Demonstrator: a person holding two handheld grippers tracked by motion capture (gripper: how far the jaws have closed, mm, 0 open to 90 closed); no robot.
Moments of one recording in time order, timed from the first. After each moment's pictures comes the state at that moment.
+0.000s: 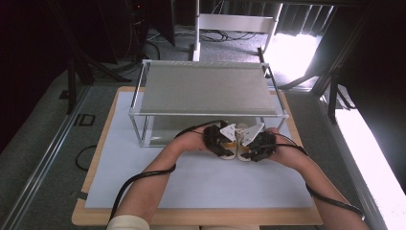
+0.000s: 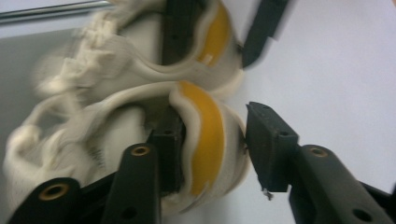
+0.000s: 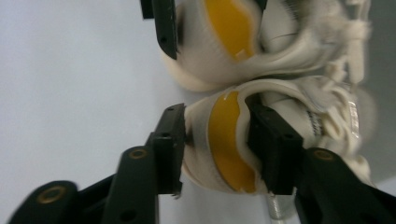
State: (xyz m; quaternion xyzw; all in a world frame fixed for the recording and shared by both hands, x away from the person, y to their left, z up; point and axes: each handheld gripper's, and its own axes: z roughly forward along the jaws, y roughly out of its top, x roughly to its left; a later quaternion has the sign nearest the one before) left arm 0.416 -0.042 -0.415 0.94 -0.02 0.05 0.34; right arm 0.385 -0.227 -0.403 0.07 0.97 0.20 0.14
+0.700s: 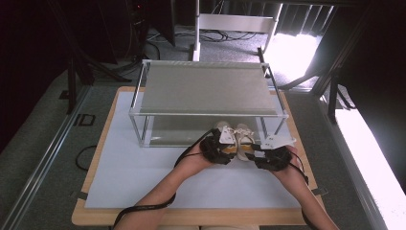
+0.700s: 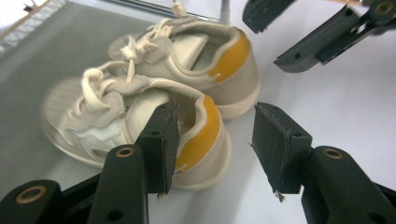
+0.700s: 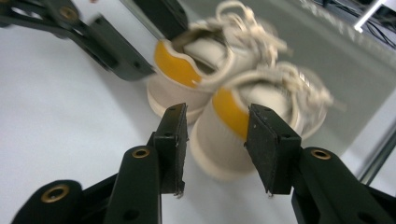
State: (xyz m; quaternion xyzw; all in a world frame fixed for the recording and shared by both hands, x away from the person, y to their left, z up) left arm 0.353 -0.035 -0.411 0.89 0.19 0.14 0.38; right arm 0.331 -0.262 -0.410 0.26 0.87 0.37 0.20
